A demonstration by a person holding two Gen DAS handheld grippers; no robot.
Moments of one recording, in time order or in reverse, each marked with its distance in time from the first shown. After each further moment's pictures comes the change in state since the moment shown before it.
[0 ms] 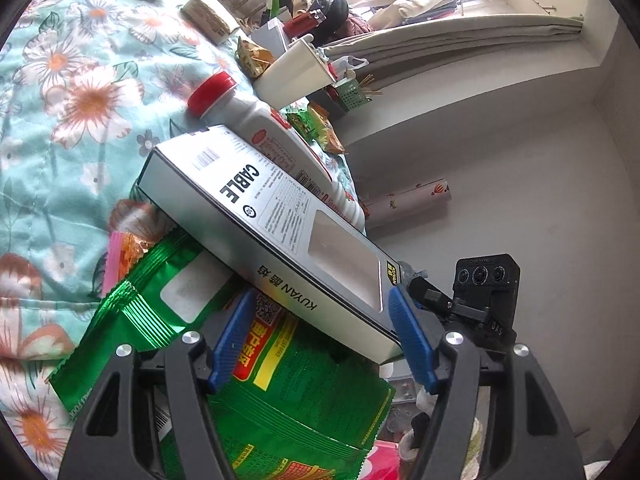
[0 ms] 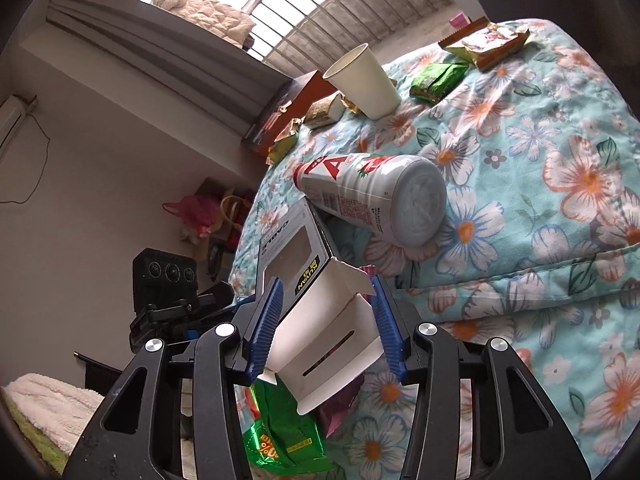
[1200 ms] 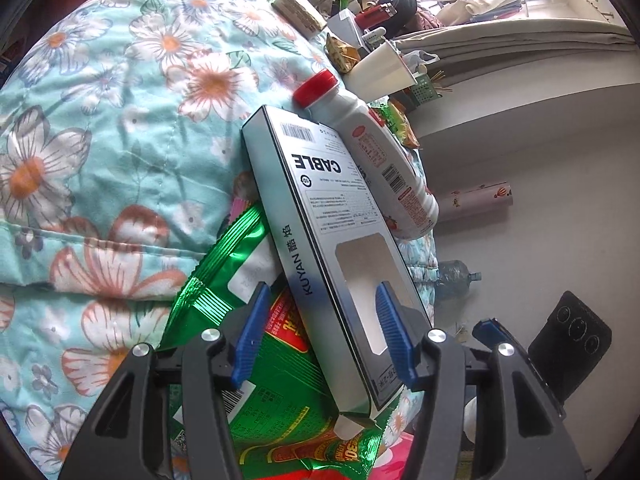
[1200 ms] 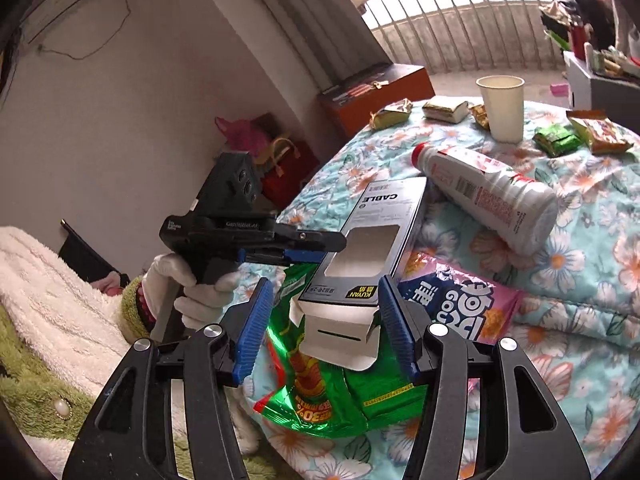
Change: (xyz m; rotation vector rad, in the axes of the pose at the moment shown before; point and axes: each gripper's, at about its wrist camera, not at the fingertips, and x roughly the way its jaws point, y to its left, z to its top) left arm -0.041 0.018 0.002 -0.078 0.047 0.256; right arm 0.006 0.076 -0.042 -0.377 0.050 0.075
